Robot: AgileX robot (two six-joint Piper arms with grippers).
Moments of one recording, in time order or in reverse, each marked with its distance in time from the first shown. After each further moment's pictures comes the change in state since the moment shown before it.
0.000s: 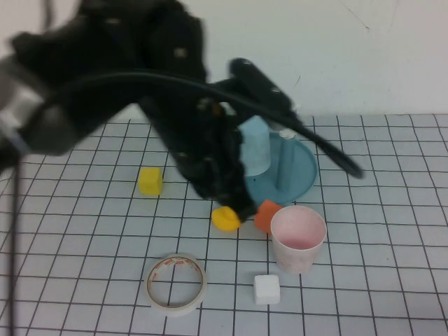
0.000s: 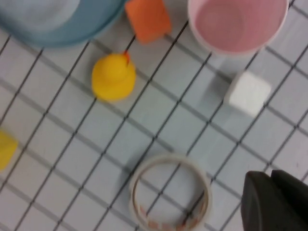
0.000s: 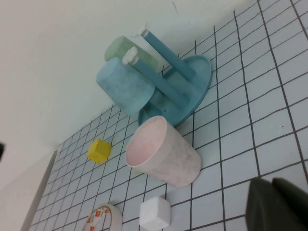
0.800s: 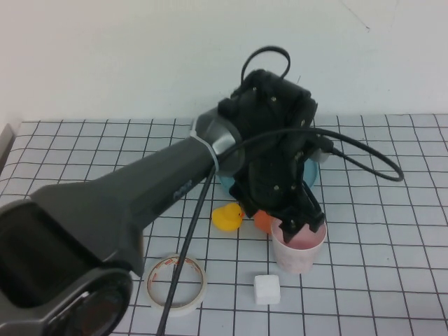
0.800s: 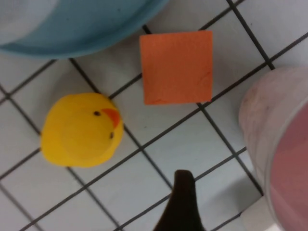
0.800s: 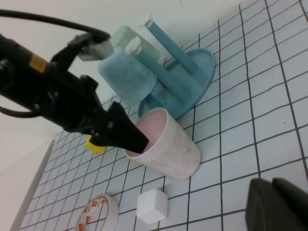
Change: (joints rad) right arm 0.000 0.000 0.000 0.008 0.018 -0.048; left arm -0.077 0.512 -0.347 0.085 0.009 -0.431
